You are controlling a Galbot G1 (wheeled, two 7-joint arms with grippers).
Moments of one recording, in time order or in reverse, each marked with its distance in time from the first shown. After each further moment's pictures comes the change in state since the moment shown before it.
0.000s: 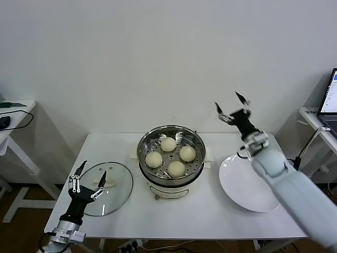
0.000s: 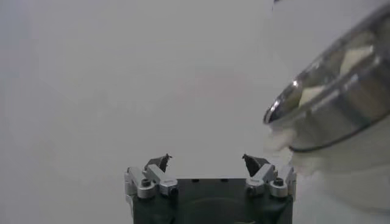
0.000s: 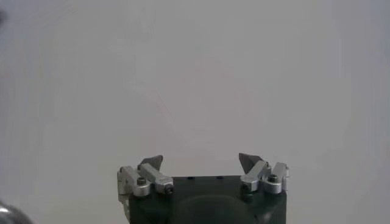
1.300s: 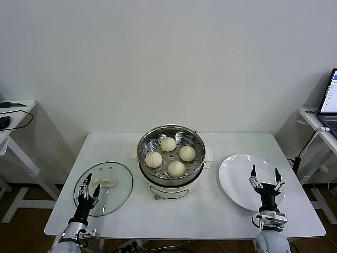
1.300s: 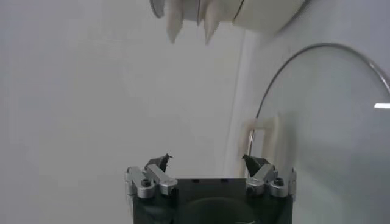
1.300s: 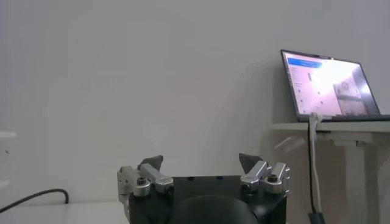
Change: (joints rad) left arm -0.145 -0.018 0.066 0.346 0.521 0.157 -0.190; right arm -0.538 0.376 0.446 -0.012 -0.127 0.159 0.029
